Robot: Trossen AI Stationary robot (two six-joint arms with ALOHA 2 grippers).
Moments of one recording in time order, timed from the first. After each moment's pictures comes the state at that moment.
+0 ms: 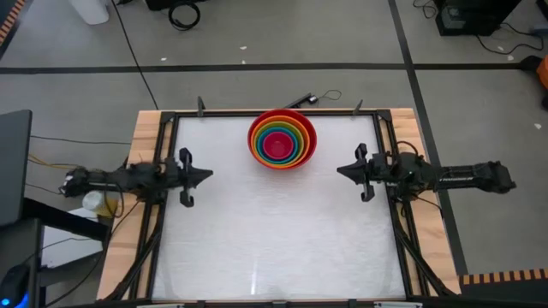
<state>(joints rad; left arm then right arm) -0.09 0.01 0.02 0.12 -0.24 0.00 -0.08 0.39 0.10 0.42 -0.05 0.11</state>
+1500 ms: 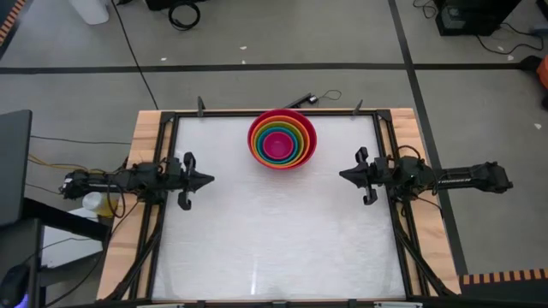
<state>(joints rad) -0.05 0.01 0.01 0.08 -0.11 -0.16 -0.05 0.32 0.01 0.50 -0.05 0.12</state>
